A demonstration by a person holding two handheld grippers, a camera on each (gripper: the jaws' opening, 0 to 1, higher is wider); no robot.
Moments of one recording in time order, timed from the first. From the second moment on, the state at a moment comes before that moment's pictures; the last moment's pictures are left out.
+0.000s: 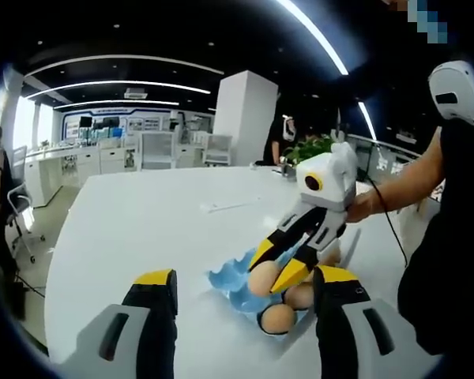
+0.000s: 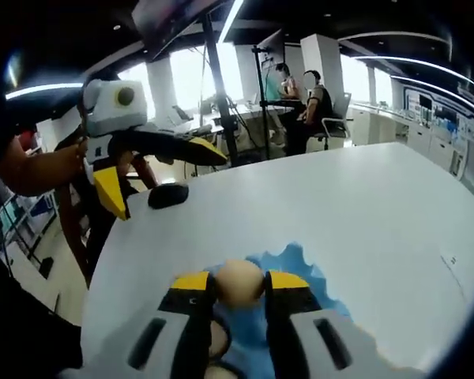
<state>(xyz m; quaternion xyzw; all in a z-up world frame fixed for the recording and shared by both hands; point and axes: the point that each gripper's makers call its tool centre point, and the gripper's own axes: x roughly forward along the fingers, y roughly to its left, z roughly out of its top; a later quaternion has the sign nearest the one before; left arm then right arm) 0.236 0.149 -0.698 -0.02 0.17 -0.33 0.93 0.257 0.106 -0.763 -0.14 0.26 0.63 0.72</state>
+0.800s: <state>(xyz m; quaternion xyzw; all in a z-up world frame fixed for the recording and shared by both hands) 0.236 0.152 -0.699 -0.02 0.18 -0.33 0.93 0.255 0.121 -0.788 -0.24 0.23 0.65 0.69</state>
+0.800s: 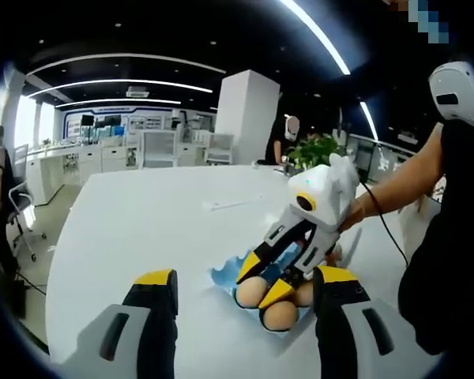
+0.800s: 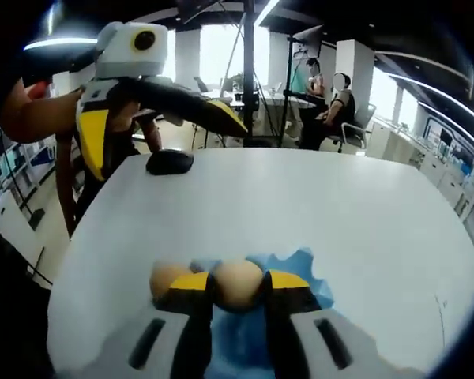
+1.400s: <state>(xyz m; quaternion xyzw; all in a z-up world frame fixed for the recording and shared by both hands) 0.236 0.149 -0.698 -0.02 0.17 -0.33 0.93 0.254 0.118 -0.787 -0.23 0.21 0.66 0.69</state>
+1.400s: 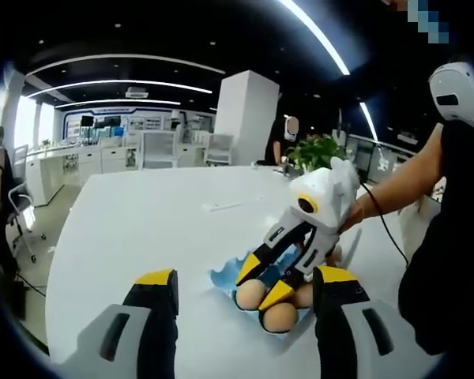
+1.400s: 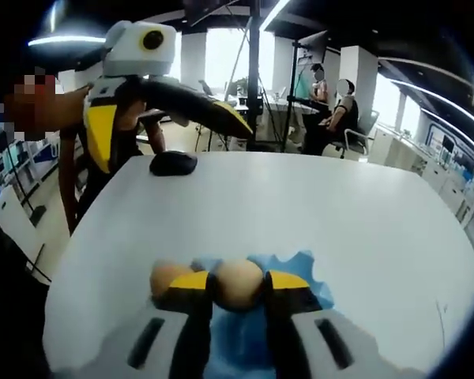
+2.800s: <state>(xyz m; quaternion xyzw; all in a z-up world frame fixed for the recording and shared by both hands) 0.242 0.136 -0.695 -0.02 0.17 -0.35 0.92 0.267 0.043 -0.757 -0.19 0.19 0.61 0.75</state>
